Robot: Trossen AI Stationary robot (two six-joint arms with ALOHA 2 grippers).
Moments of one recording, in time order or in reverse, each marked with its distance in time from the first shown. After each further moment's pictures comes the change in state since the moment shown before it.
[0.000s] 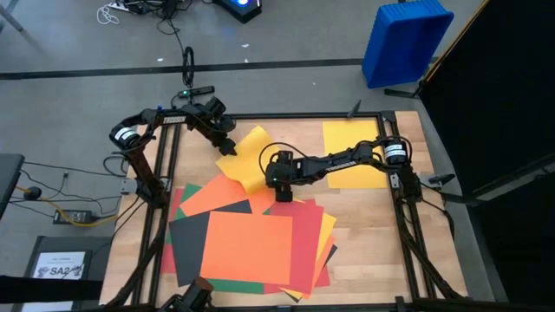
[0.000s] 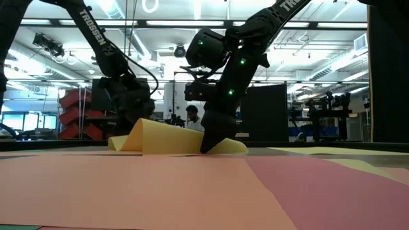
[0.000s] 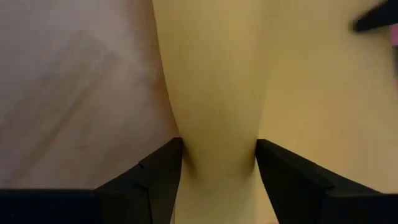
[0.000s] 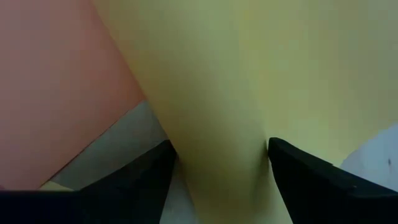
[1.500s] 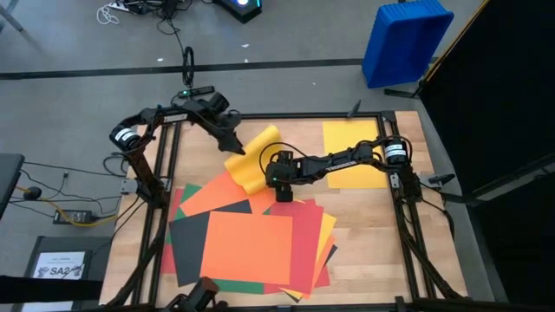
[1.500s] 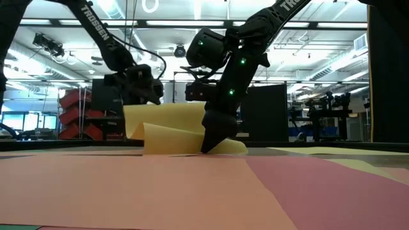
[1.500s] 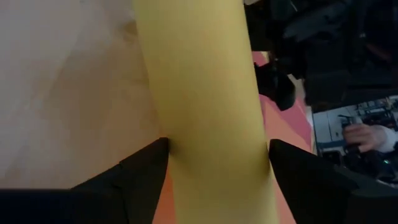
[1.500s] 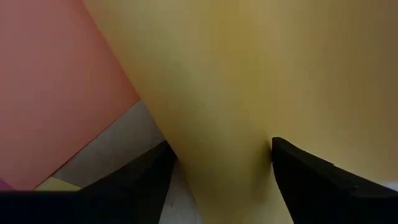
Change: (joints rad) left arm -0.038 -0.006 0.085 -0.046 0.368 0.129; right arm 0.000 -0.001 -0.001 -0.007 -0.012 -0.001
